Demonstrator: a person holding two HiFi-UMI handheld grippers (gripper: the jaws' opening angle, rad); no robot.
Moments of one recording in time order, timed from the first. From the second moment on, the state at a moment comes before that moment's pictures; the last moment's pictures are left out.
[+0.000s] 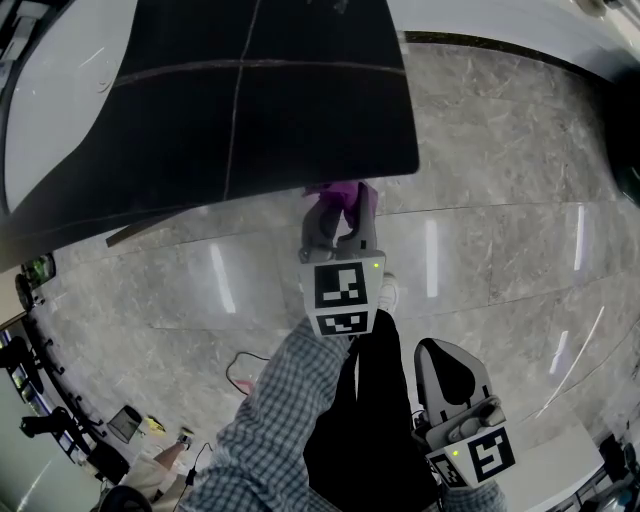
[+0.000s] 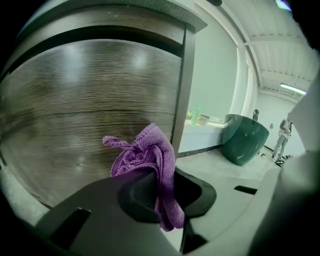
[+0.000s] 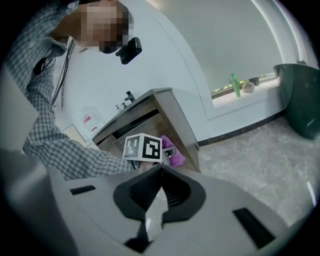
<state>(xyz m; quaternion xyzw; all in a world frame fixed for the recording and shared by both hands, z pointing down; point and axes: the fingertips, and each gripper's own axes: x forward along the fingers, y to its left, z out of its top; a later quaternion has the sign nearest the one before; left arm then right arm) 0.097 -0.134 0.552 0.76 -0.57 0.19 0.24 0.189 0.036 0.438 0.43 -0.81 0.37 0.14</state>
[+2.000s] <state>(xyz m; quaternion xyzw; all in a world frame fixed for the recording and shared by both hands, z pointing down) -0.091 -0.089 0.607 0.69 -0.62 0.25 0.27 0.103 0.018 0.438 0.34 -0.85 0.37 0.17</state>
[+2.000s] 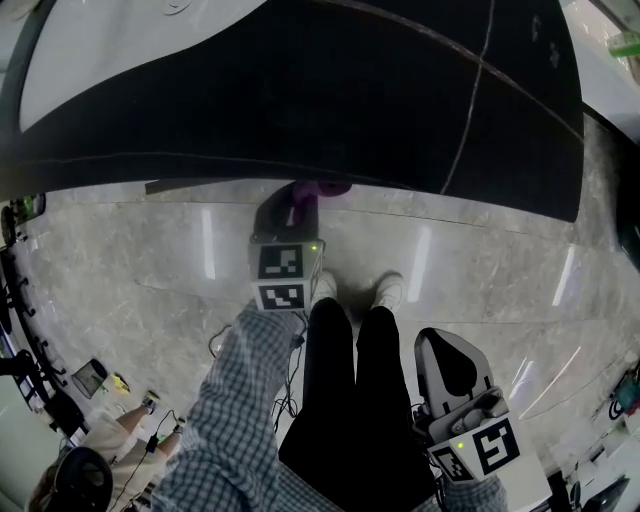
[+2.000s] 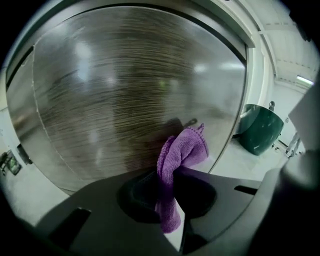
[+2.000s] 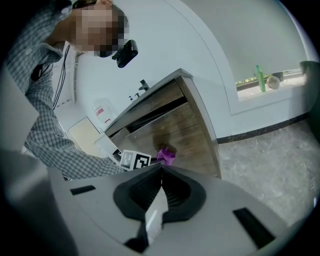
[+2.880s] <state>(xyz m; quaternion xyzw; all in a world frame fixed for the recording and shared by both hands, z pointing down) -0.260 -0.031 0.605 0.56 -0.74 0.22 0.31 0.042 0.020 0.428 0.31 -0.87 0.35 0.18</state>
